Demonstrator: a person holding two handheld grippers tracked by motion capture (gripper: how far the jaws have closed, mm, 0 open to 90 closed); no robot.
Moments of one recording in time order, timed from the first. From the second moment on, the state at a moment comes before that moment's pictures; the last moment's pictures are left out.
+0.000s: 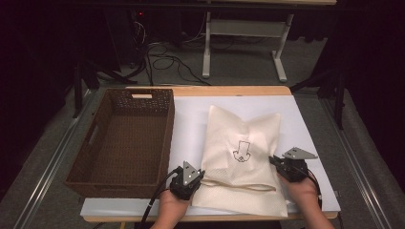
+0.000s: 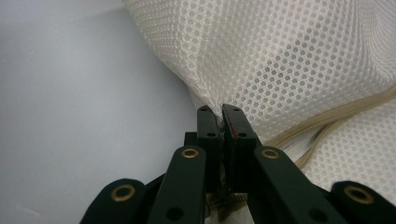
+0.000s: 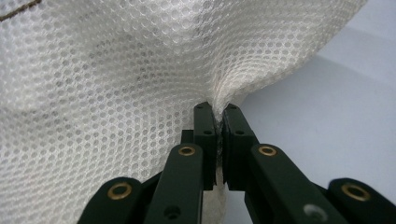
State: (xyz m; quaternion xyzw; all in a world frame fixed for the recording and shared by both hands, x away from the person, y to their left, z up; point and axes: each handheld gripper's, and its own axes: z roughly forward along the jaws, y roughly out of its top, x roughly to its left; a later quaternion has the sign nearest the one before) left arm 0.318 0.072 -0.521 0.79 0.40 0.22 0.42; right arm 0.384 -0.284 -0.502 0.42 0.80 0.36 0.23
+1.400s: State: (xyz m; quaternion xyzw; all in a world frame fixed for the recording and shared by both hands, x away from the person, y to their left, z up) left arm 0.277 0.083 -0.484 0.78 0.37 0.20 0.47; right arm 0.300 -0.302 -0.466 0.42 0.74 0.44 0.28
